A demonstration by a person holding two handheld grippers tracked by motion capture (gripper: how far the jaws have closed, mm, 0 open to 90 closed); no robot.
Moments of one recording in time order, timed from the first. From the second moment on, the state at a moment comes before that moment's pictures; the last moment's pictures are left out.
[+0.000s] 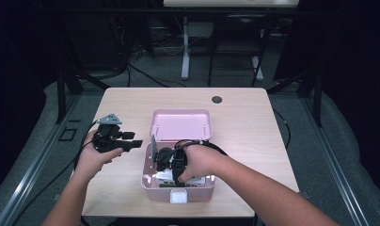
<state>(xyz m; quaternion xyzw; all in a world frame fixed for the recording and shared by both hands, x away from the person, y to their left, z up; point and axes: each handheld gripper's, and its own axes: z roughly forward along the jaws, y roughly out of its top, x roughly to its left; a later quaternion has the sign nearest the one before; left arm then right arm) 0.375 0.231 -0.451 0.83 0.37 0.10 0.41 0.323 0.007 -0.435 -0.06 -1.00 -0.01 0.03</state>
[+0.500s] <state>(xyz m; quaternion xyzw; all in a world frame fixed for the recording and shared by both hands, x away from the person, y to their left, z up) 0.376 0.231 -0.451 0.83 0.37 0.09 0.41 0.327 0.004 -0.453 -0.07 -1.00 -0.02 0.04</state>
